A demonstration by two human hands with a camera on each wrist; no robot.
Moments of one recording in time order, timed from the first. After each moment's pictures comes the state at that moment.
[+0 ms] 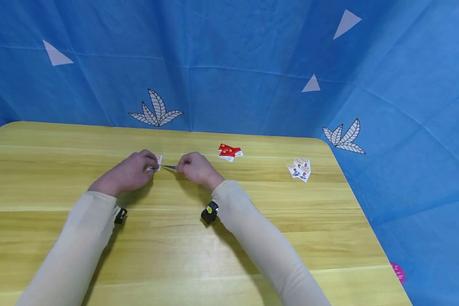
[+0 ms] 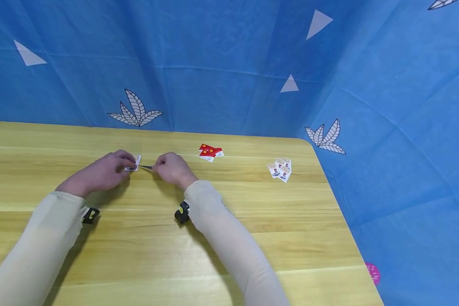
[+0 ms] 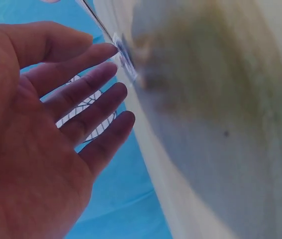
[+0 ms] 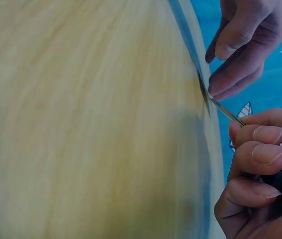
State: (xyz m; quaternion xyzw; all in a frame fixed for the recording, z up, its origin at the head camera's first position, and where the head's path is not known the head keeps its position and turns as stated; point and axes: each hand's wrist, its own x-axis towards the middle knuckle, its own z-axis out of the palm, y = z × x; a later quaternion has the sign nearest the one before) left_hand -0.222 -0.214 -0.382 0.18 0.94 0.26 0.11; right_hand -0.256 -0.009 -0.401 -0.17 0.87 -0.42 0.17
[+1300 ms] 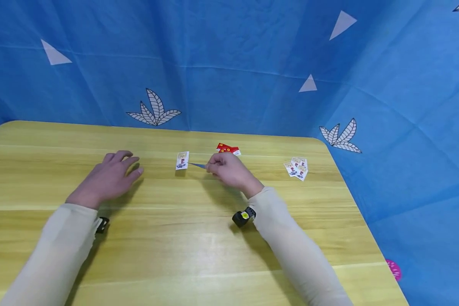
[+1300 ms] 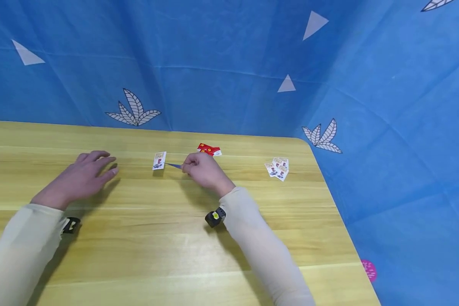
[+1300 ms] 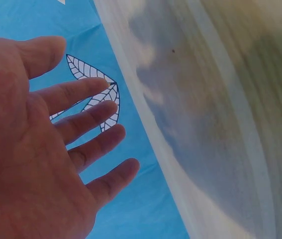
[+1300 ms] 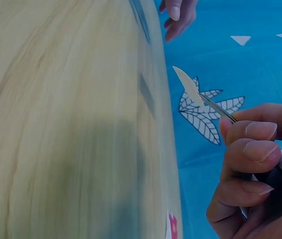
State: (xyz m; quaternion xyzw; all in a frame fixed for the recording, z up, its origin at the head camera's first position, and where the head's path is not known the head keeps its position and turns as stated) left_hand -0.193 -0.241 -0.380 0.13 0.97 0.16 0.09; right_hand -0.234 0.074 -0.374 -0.16 0.83 -0.50 0.19
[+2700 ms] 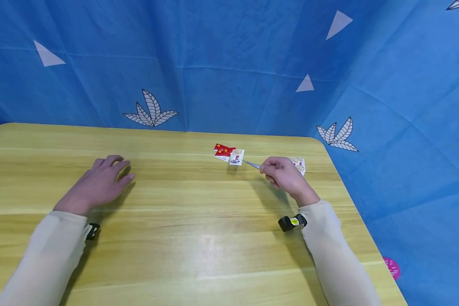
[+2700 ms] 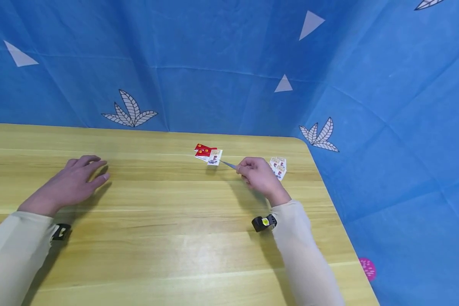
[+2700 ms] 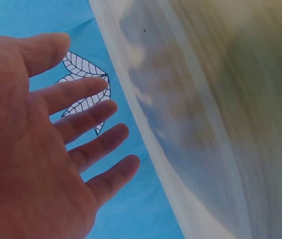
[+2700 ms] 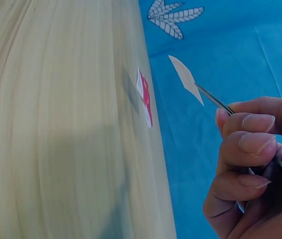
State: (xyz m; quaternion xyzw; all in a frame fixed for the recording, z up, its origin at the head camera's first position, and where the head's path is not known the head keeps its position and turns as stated) left_hand -0.189 -0.251 -0.383 0.12 0.97 0.17 0.10; right_hand -0.220 0.202 -0.369 -0.08 0.84 -0.53 0.13
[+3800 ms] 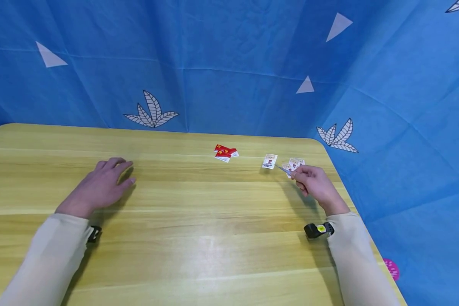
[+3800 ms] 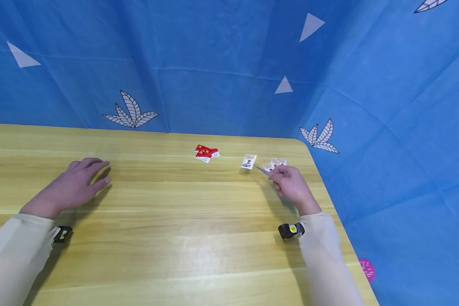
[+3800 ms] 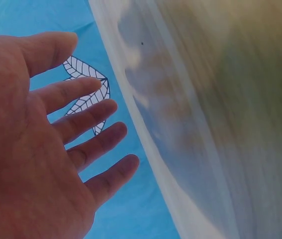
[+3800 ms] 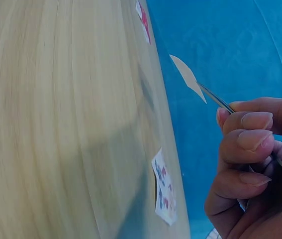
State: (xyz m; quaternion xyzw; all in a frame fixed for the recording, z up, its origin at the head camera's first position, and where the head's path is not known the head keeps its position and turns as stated) left_hand -0.186 -0.251 -0.388 0.13 0.97 0.18 0.08; right_hand -0.205 0.274 -0.379 -0.01 0.87 -0.49 0.10
